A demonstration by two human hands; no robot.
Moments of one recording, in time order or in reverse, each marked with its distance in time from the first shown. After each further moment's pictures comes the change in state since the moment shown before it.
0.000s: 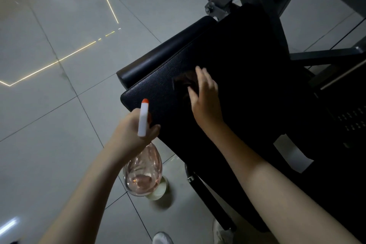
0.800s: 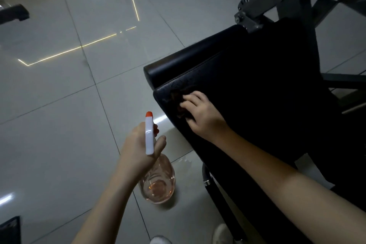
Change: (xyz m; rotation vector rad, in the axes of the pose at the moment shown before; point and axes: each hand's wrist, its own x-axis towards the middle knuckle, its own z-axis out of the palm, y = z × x) left_hand -0.040 -0.052 -0.007 -0.061 0.200 -0.044; right_hand -0.014 -0.045 0.022 -0.148 -0.509 -0.456
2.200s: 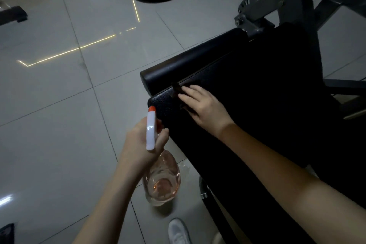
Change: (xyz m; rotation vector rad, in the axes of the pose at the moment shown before) left_hand 0.035 0.012 0.011 -0.133 0.039 0.010; right_hand 0.034 0.049 -0.002 -0.155 0.088 -0.183
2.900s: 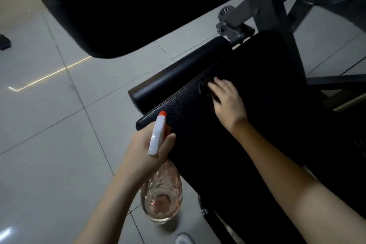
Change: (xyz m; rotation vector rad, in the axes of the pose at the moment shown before) left_hand 0.036 0.032 0.001 0.009 -0.172 0.188; right_hand -0.008 0.069 -0.026 0.029 0.237 0.528
